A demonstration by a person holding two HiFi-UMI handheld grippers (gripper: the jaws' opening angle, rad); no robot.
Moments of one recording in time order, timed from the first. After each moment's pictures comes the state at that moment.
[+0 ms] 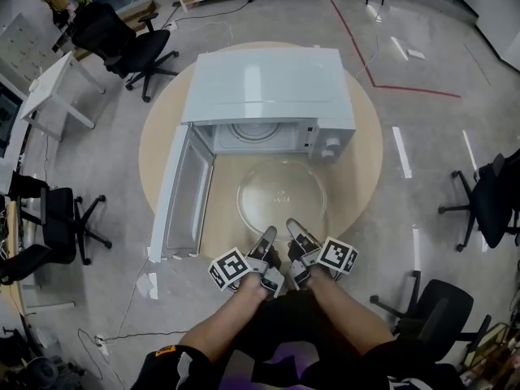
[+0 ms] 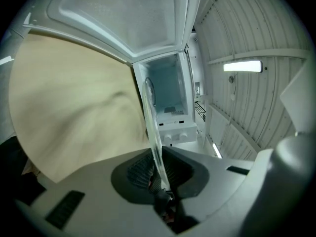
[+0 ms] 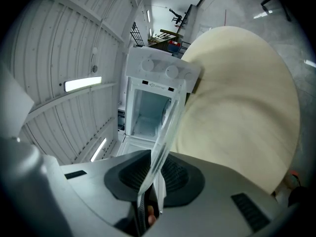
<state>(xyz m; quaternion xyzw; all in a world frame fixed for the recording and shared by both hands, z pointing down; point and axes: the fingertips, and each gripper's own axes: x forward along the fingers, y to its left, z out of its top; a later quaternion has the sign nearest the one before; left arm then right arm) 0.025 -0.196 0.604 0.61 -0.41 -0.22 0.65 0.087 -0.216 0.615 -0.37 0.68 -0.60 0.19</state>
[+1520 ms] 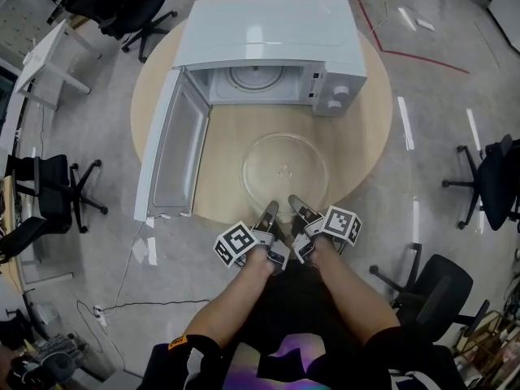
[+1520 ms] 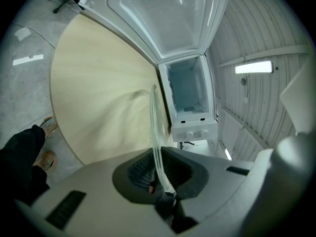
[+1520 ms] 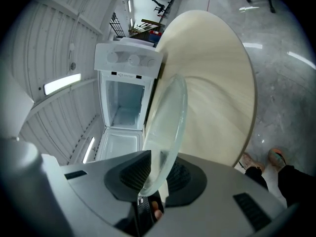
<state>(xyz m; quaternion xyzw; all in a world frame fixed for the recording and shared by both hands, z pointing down) 0.025 -0.152 0.692 0.55 -0.46 -0.21 0.66 0.088 -0.169 0.704 -0.36 0.62 -0.68 0.13</state>
